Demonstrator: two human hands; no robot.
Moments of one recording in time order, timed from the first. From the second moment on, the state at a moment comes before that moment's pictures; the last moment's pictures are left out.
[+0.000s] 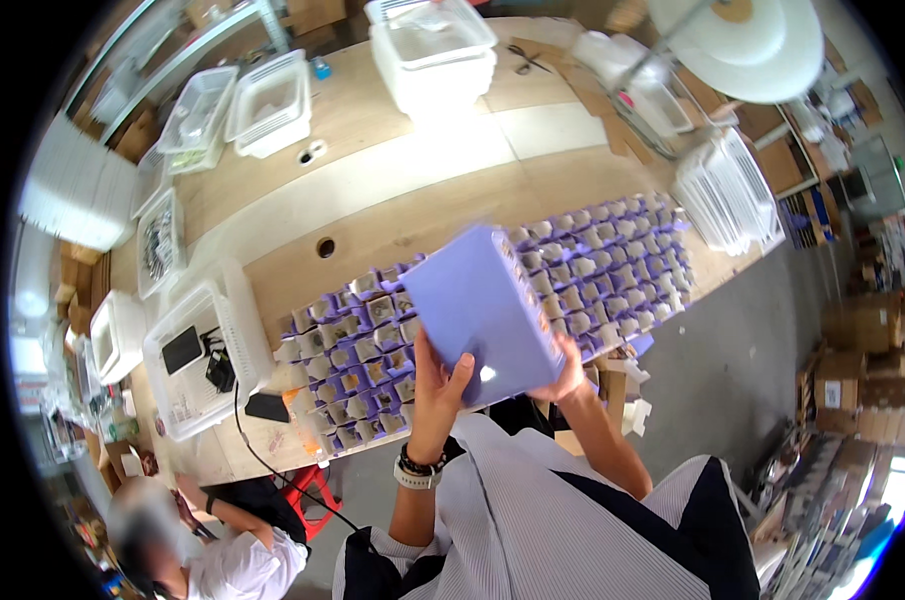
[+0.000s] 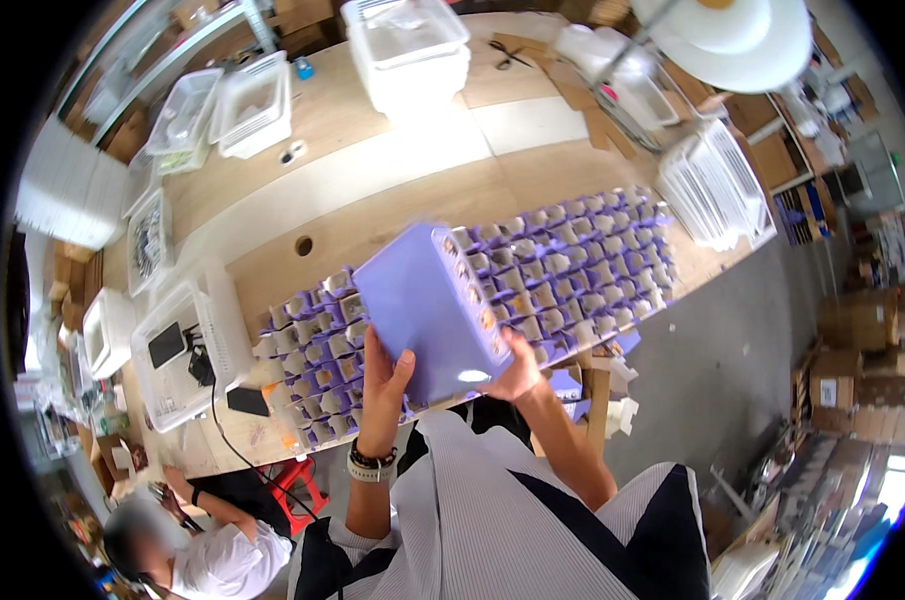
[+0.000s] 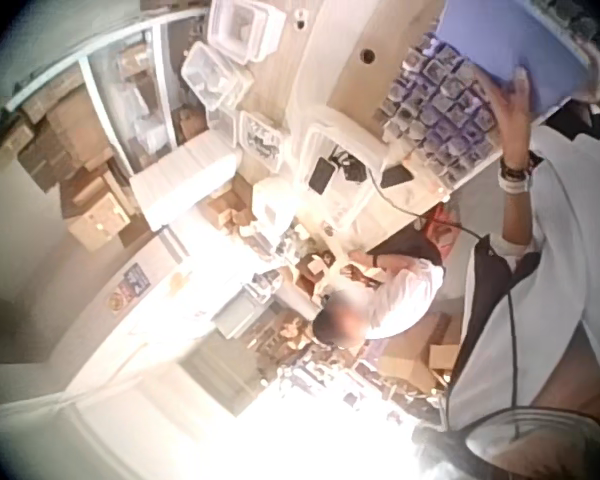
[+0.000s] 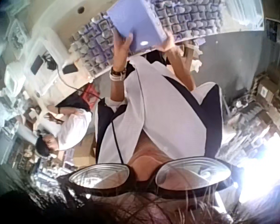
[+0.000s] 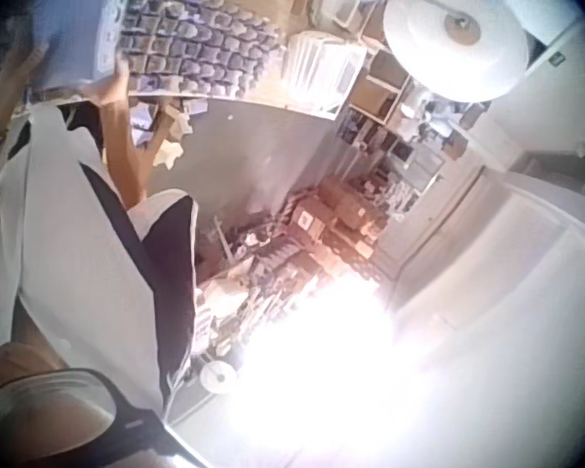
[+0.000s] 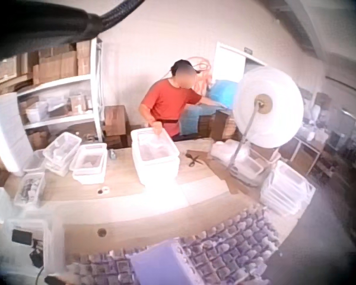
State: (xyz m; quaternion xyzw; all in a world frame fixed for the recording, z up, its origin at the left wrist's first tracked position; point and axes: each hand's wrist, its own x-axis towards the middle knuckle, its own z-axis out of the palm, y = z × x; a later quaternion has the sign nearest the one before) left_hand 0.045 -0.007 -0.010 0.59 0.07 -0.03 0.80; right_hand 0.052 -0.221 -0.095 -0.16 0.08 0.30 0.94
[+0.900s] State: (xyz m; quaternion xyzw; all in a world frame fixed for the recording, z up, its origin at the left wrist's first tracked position) left_hand -0.014 -0.066 0.004 0.80 0.03 0.04 0.60; right_hand -0.065 -0.235 -0.006 -0.93 -0.04 -0.19 0.32
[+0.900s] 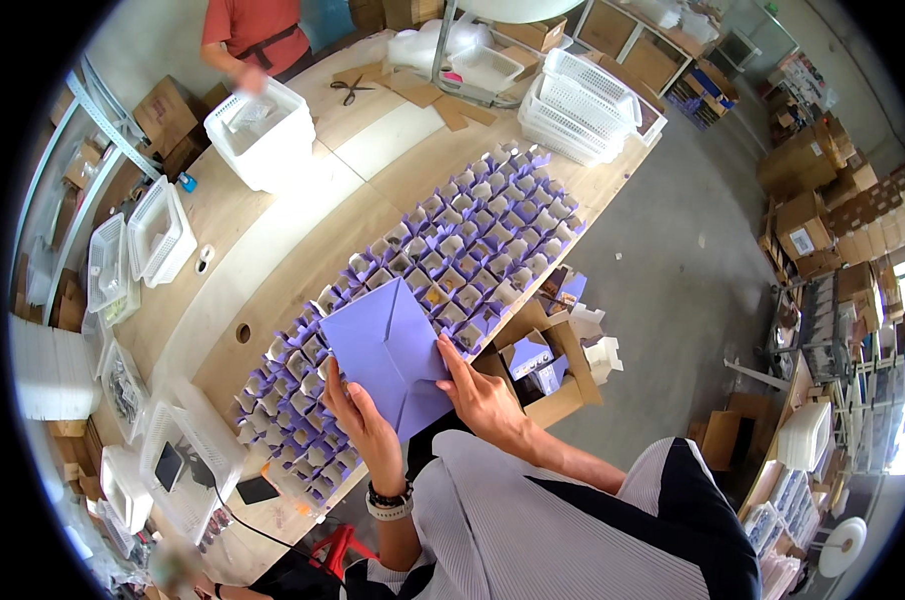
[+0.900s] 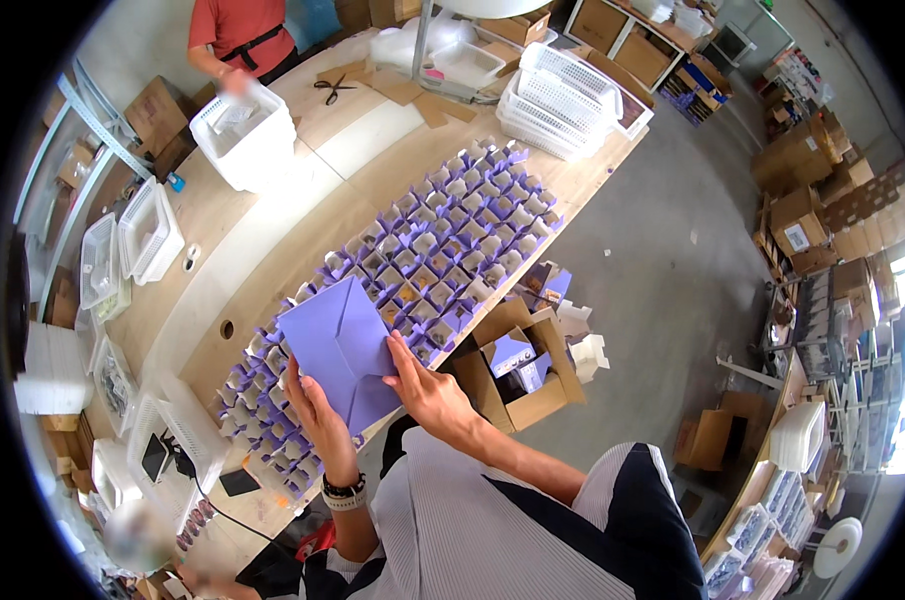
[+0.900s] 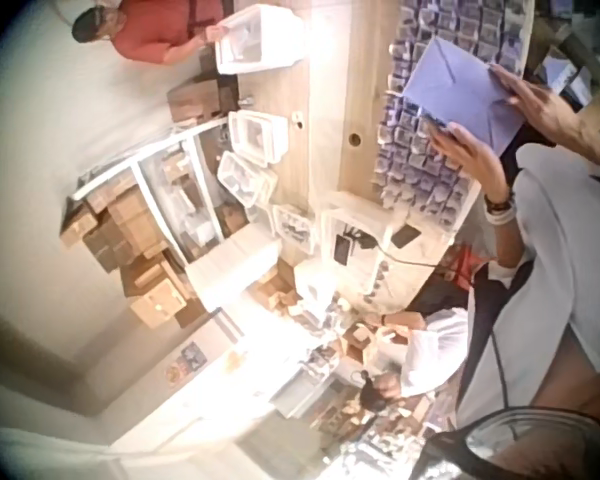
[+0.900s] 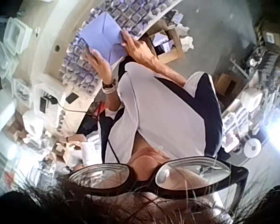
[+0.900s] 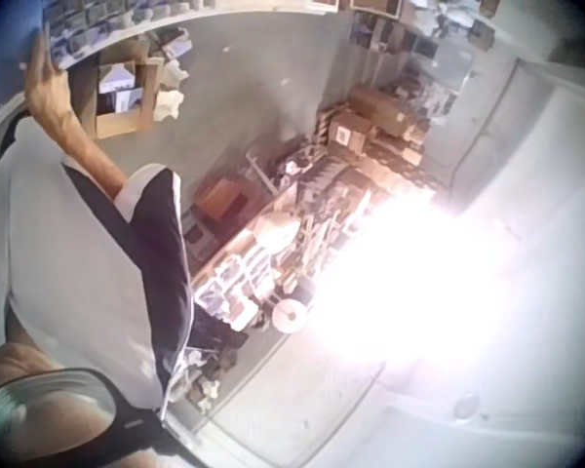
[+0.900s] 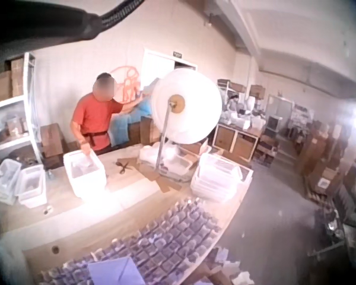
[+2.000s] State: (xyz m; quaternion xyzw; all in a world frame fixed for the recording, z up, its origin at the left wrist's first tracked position) left_hand -0.075 -0.052 -0.001 0.85 -0.05 0.00 0.52; right_hand -0.141 -0.222 -0.003 -0.71 0.17 0.01 0.69
